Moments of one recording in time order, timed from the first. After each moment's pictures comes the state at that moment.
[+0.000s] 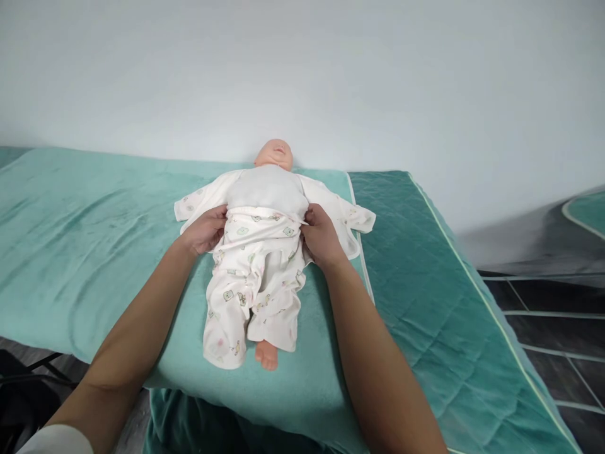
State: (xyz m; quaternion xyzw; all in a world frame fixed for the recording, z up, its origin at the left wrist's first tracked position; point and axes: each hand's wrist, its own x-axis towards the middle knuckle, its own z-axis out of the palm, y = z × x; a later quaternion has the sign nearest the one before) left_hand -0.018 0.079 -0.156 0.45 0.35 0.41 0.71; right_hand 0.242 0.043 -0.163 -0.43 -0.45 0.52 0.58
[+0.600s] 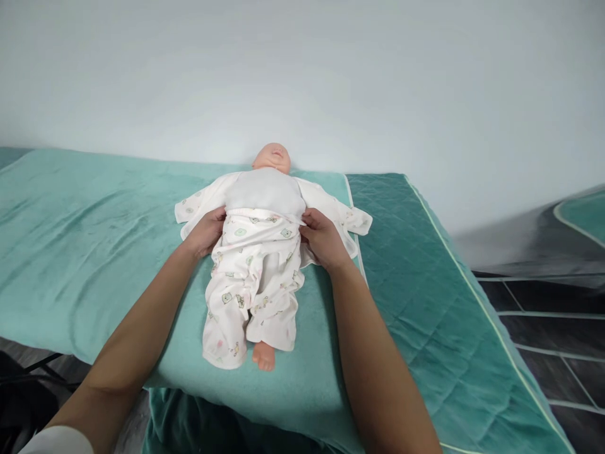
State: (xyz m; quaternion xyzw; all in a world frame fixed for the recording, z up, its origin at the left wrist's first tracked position) left_hand -0.012 0.067 -0.153 0.53 0.37 0.44 0.62; right_hand 0.255 0.038 -0.161 -0.47 -0.50 0.51 0.52
